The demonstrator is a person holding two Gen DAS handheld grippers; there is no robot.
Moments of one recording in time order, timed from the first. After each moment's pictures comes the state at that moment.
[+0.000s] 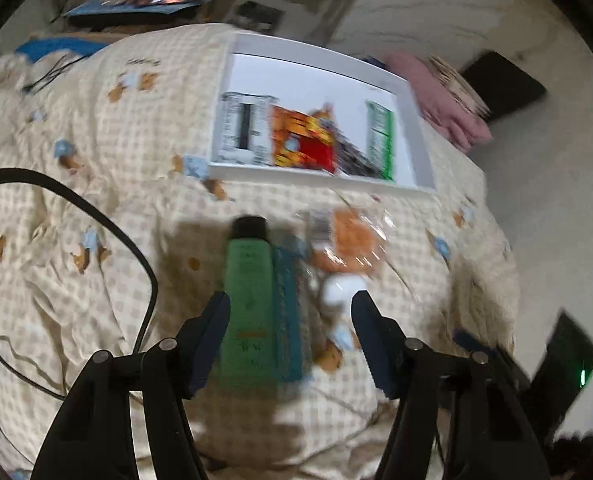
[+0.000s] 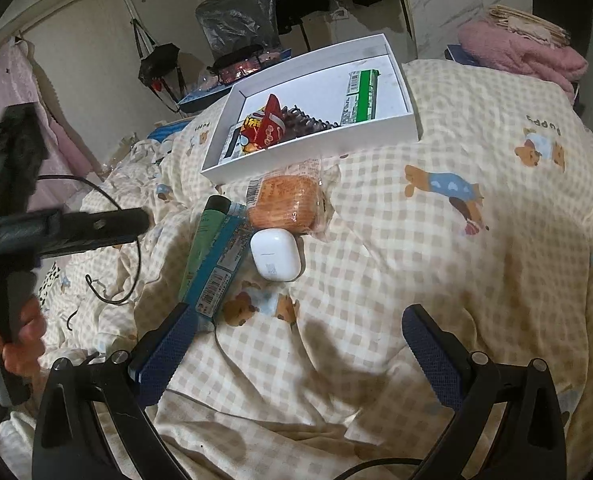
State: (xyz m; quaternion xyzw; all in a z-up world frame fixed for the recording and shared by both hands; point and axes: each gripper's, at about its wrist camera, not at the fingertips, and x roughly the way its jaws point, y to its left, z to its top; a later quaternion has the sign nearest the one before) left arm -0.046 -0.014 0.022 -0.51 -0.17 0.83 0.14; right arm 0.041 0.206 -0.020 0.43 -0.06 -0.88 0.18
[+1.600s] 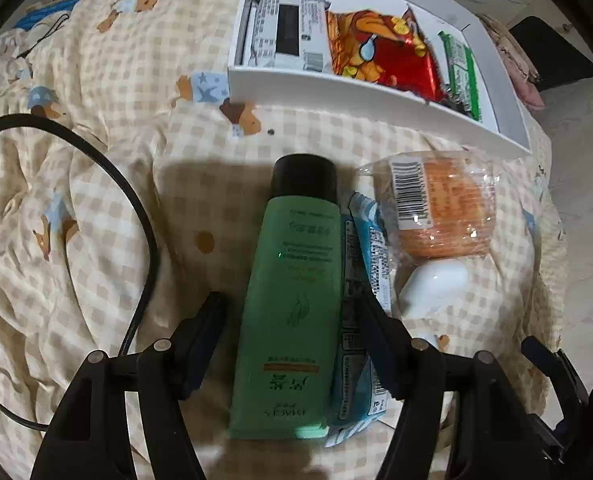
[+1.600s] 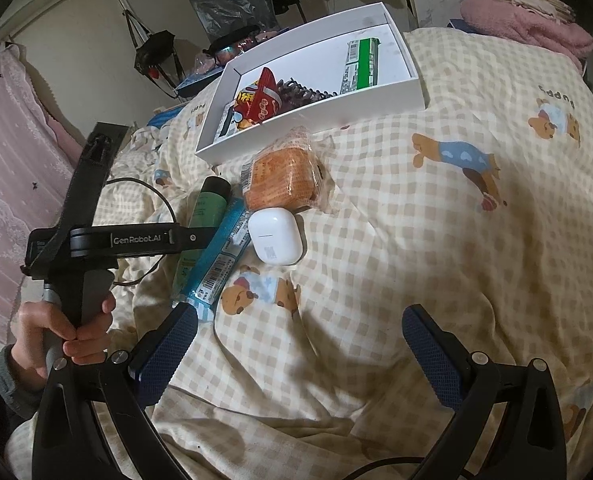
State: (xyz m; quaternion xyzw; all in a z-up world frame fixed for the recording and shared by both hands) left arm -0.079 -0.005 -0.062 -0.58 -0.12 0.79 0.11; right arm 0.032 0.208 -0.034 0.47 -0.07 -0.86 0.19
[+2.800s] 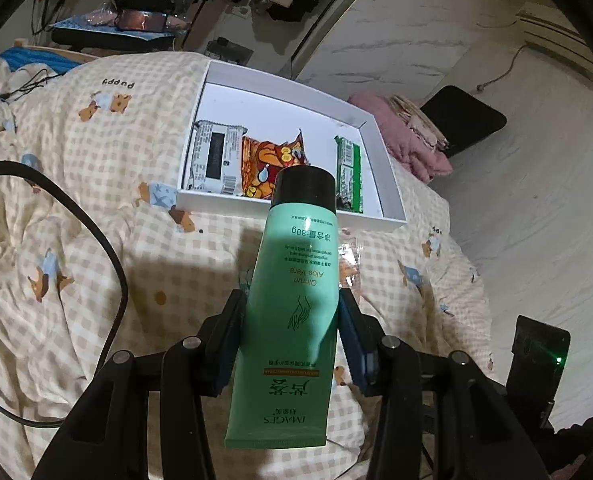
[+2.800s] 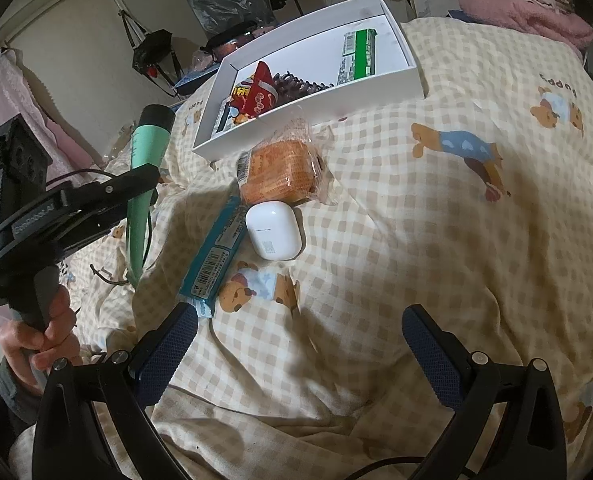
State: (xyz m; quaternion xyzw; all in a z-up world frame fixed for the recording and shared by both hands) left arm -0.039 -0.015 0.009 -0.42 -0.21 0.86 0.21; right arm 0.031 0.211 -0.040 0.48 -0.08 -0.85 0.19
